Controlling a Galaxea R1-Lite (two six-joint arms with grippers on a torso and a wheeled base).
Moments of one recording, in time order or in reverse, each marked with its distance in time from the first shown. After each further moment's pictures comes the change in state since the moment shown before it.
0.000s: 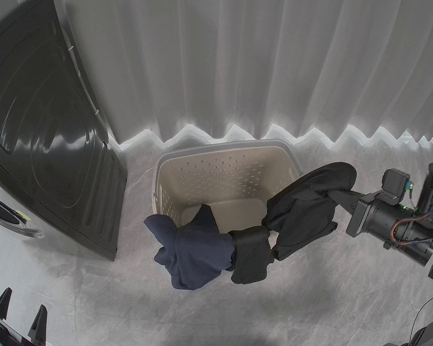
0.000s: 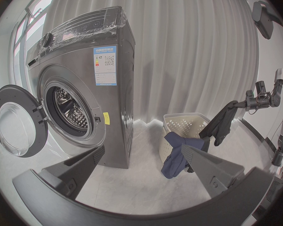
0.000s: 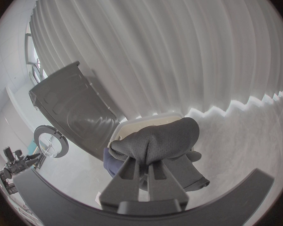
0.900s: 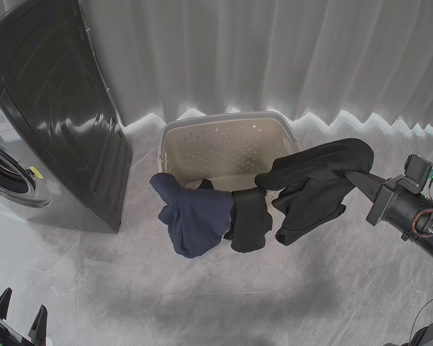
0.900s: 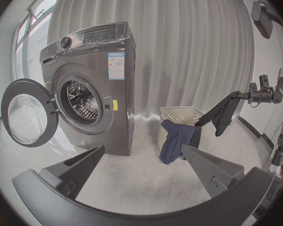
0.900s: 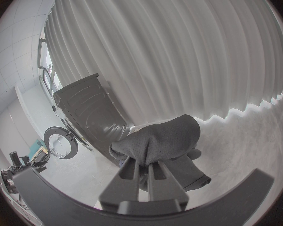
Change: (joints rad) left arm -0.003 0.000 0.000 0.000 -0.001 0.003; right arm 0.000 -0.111 -0.009 -0.007 0.013 -0.025
